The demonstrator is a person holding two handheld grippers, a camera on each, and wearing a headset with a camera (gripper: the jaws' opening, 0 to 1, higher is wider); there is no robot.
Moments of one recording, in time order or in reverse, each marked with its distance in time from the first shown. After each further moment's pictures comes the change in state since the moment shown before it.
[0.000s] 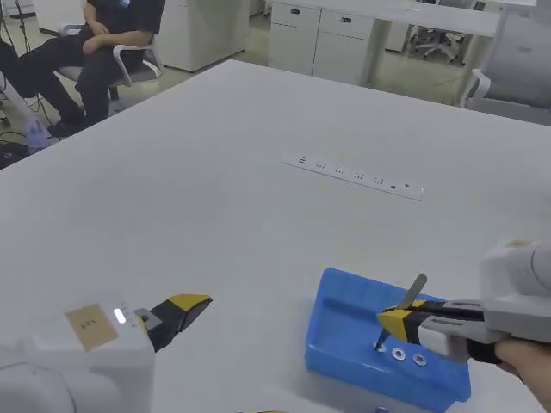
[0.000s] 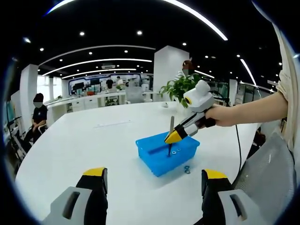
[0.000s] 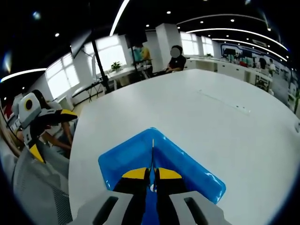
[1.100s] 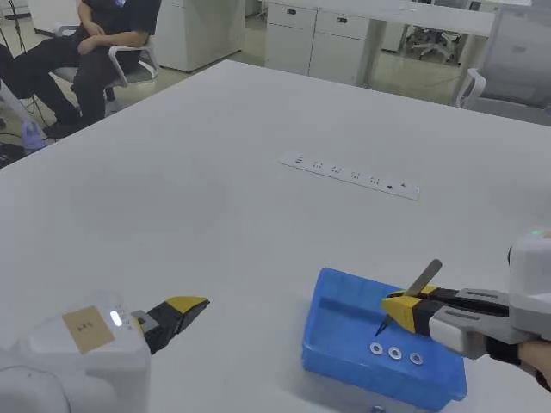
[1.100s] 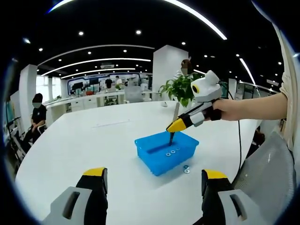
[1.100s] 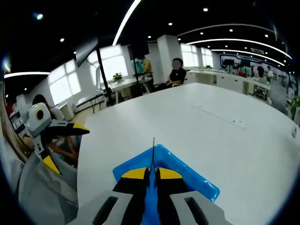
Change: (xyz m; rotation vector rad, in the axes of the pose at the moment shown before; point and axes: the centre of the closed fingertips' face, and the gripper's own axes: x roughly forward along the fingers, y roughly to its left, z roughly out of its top) left arm 0.001 -0.002 -0.001 0.004 0.005 -0.009; right arm -0.032 0.018 0.030 -0.021 -0.122 -0.009
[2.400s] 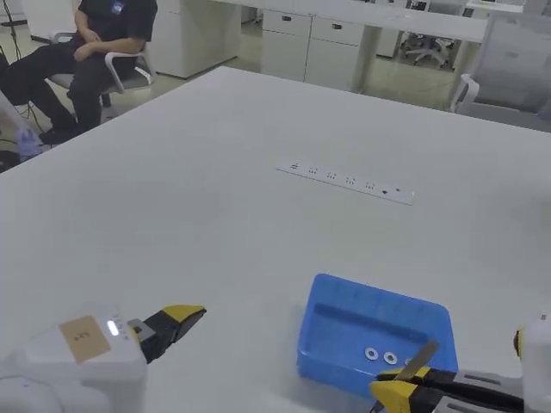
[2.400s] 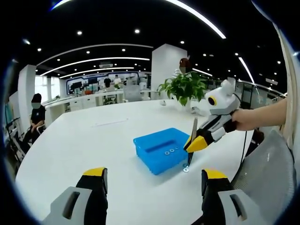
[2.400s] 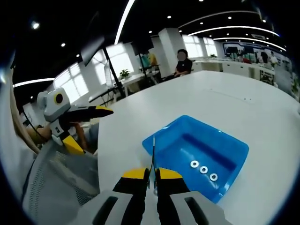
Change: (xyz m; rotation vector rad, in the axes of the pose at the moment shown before) left arm 0.001 -0.003 -0.002 0.009 0.014 -0.008; right arm -0.009 0.050 -0.058 0.081 0.061 0.107
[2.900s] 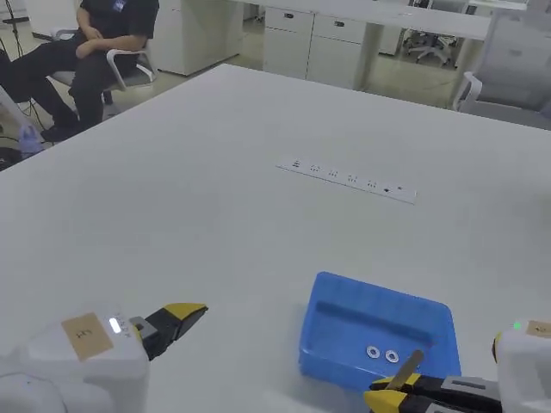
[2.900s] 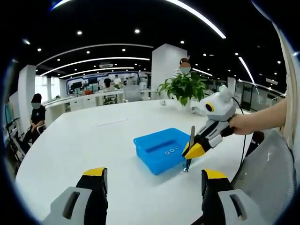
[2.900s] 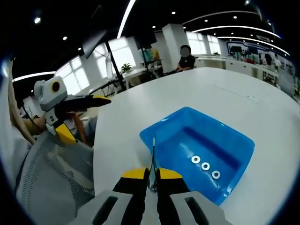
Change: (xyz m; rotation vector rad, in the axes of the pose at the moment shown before) left arm 0.000 0.000 0.001 -0.002 -0.003 -0.001; right arm 0.009 -0.005 -0.014 -0.032 0.044 0.003
